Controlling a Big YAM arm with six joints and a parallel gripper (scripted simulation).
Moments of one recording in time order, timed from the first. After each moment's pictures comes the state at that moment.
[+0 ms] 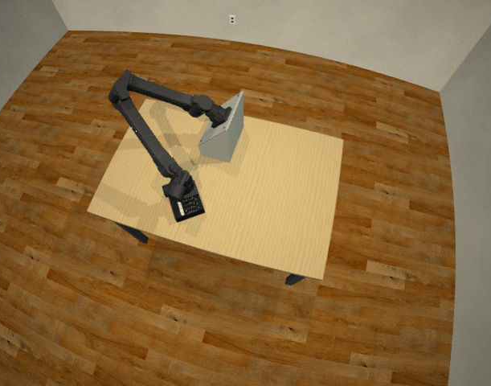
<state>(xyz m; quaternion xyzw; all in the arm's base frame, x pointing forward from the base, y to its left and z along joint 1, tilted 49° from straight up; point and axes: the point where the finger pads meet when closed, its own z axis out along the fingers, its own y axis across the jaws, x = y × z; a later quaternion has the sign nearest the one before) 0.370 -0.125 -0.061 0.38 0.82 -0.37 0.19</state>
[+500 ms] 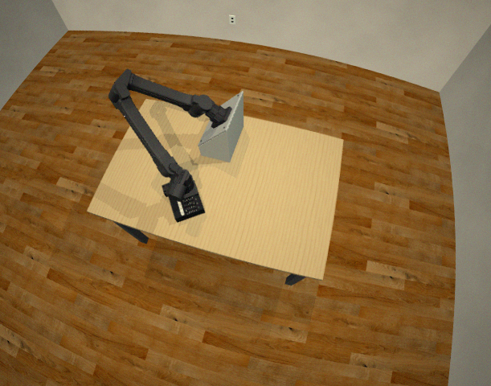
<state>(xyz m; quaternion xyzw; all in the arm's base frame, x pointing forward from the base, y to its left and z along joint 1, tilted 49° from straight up) 0.369 -0.121 -0.058 0.38 0.82 -0.37 0.19</state>
